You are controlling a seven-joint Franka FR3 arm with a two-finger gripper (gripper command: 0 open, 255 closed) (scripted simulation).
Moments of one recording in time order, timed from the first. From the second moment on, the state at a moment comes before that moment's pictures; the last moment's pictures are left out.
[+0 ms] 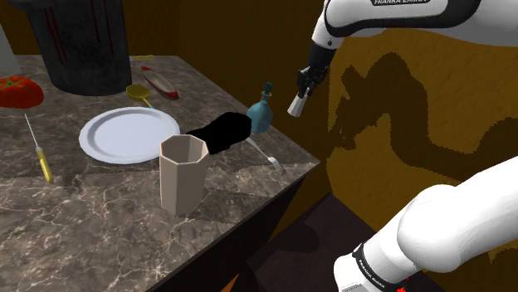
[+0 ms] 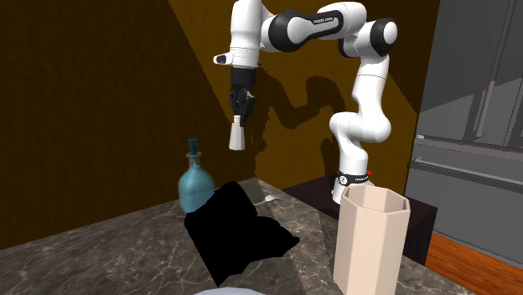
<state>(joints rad) -0.06 -0.25 -0.10 -2.08 -0.13 1.88 -0.08</state>
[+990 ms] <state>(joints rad) 0.07 -0.23 0.12 -2.04 -0.09 1.82 0.25</state>
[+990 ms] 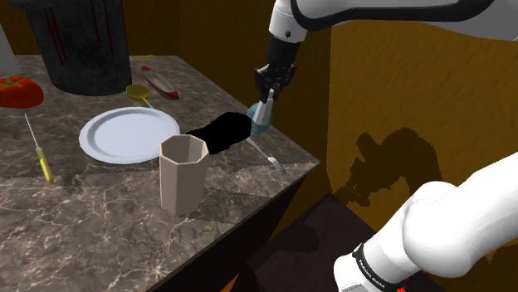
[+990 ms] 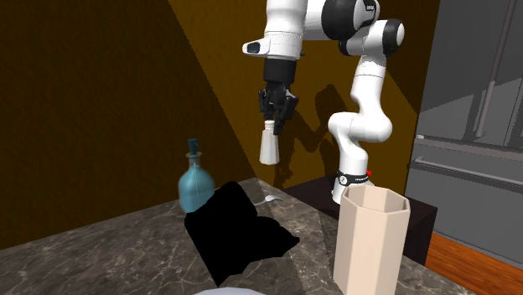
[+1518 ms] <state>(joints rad) 0.15 -0.12 0.24 -1.91 -0.09 1.79 0.45</state>
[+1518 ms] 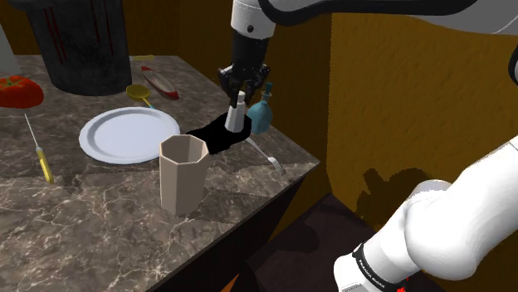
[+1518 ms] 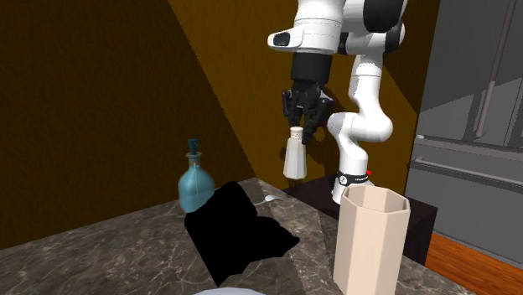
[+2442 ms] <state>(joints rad) 0.33 0.23 0.40 -1.49 -0.20 1.65 0.79</state>
